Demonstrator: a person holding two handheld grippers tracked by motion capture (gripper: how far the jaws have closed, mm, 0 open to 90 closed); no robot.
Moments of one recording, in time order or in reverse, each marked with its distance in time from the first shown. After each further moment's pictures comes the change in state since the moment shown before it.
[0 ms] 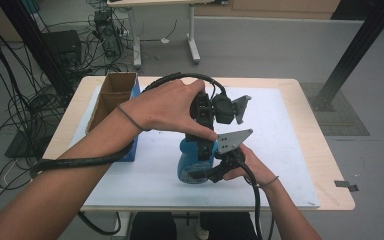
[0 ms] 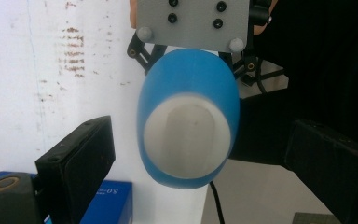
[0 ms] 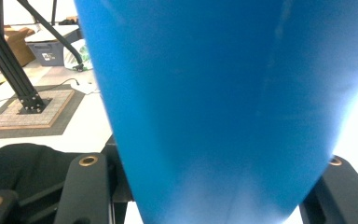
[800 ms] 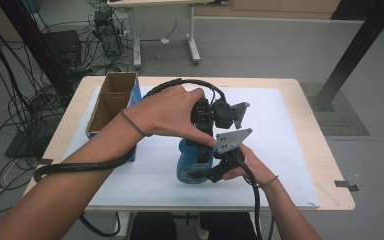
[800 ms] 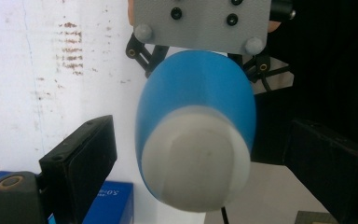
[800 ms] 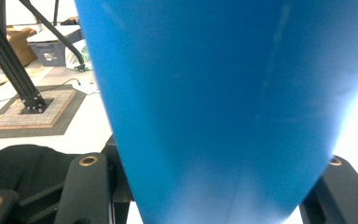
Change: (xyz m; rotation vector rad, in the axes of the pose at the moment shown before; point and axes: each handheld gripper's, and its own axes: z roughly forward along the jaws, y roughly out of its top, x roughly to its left) left arm -0.001 0.006 0.015 0.028 0.013 0.005; right arm 0.000 0.003 0.001 0.002 0.003 -0.004
